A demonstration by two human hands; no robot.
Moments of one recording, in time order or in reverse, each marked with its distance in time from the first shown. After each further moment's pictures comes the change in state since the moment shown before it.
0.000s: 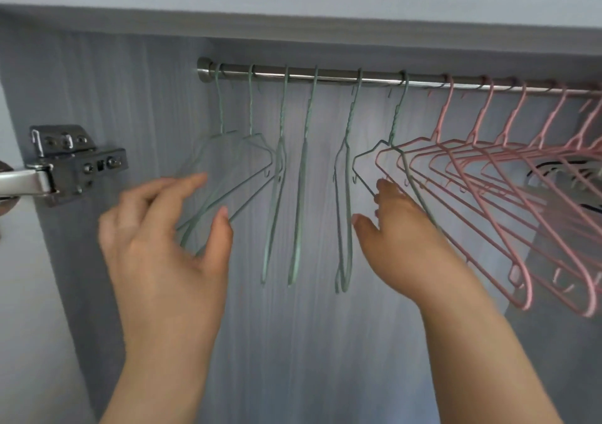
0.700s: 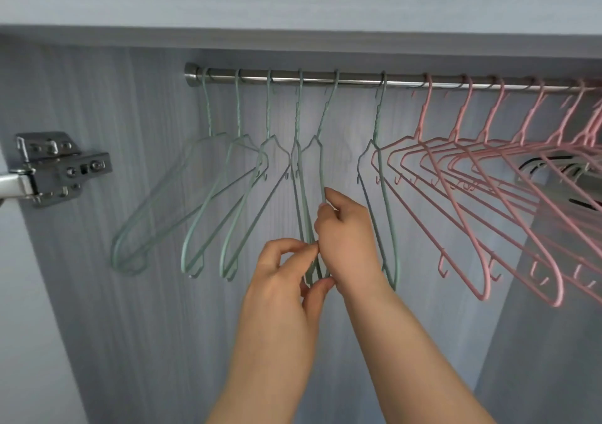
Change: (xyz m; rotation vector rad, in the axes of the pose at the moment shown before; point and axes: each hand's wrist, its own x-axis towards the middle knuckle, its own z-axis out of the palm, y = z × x) left_hand -0.064 0.049 0.042 -0.224 -0.468 -0.010; right_hand 0.028 0.013 0.050 0.688 0.131 0.050
